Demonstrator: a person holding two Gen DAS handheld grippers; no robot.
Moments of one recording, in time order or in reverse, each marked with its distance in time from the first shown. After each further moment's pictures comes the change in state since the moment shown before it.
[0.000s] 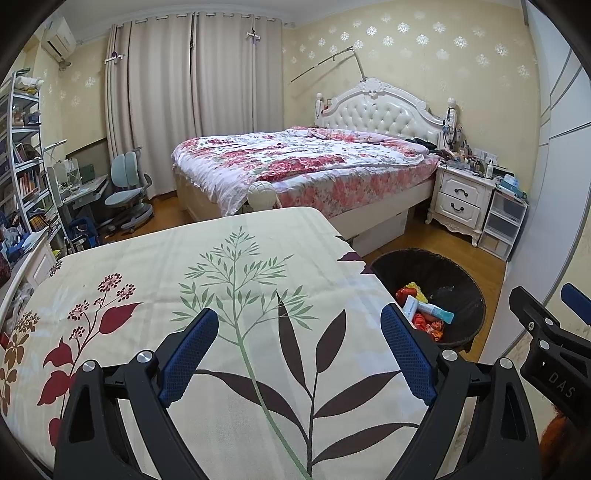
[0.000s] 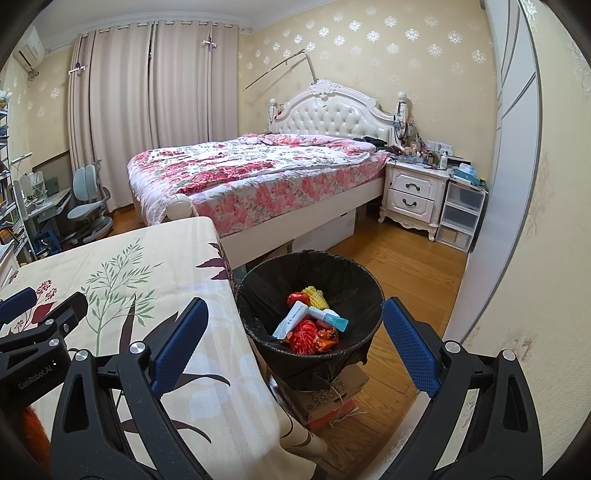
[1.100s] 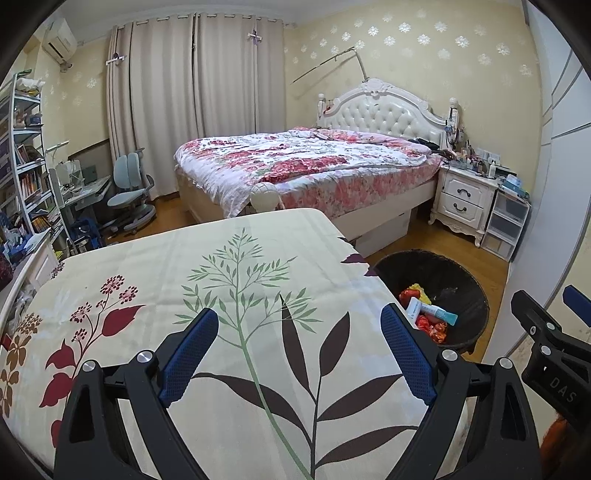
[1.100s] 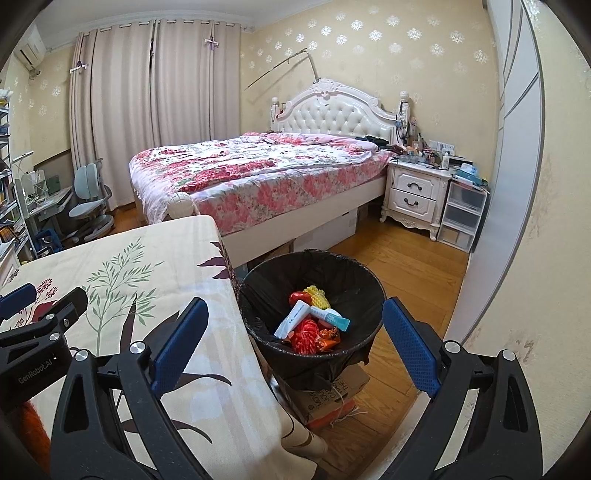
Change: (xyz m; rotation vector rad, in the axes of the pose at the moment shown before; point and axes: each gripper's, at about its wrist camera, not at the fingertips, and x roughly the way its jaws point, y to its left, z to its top) left arm 0.005 0.003 0.000 0.000 -0.004 0.008; right arm 0.004 0.002 0.002 -0.004 0.003 0.003
